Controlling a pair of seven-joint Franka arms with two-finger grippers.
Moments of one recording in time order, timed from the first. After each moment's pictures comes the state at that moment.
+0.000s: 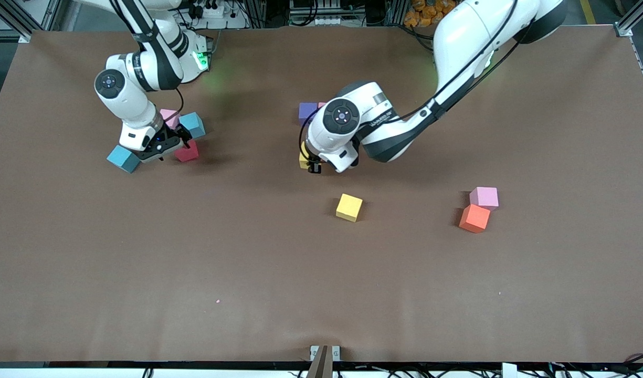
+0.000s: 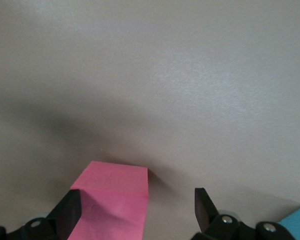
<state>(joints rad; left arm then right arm) -0.25 0.77 -0.76 -1.54 0.22 2.17 -2.60 -0.06 -0.02 0.18 -2.80 -0.01 2.80 -0.37</state>
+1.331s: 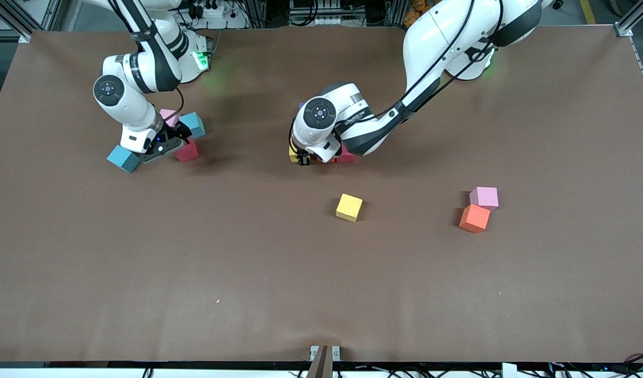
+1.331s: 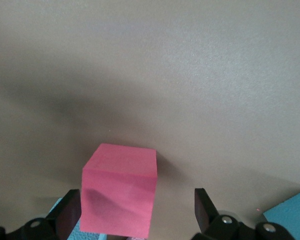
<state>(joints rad) -0.39 0.82 -0.65 -1.59 0.17 2.32 -2.67 -0.06 -0.05 0.18 -2.75 -0.01 2.62 -0.37</state>
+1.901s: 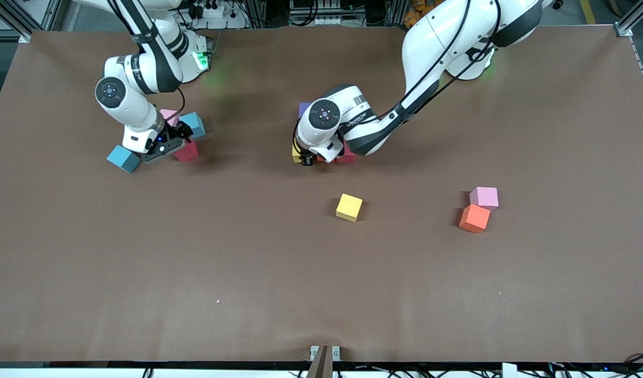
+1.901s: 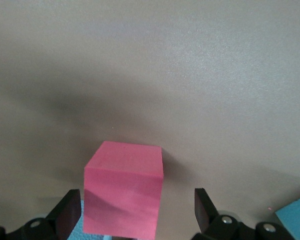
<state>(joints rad) -0.40 0.82 -0.63 -1.66 0.17 2.40 -2.67 -0.06 -0.04 0.19 -2.76 0.02 2.63 -0.37</state>
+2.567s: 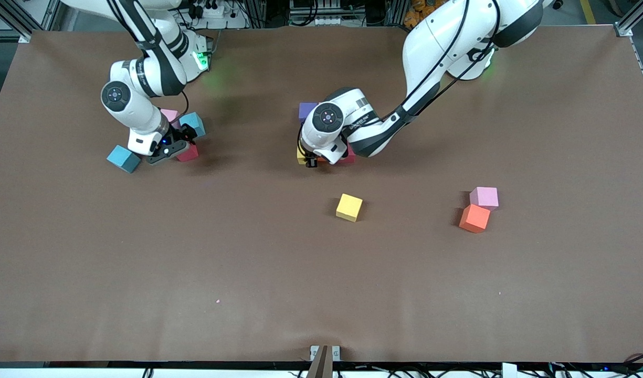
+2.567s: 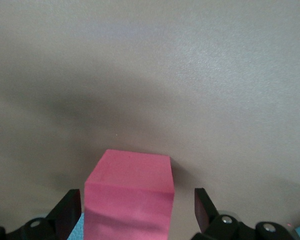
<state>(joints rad) -0.40 0.82 -0.61 -1.68 0.18 2.41 -2.67 -0.06 0.04 0.19 -2.76 0.03 2.70 -0.37</state>
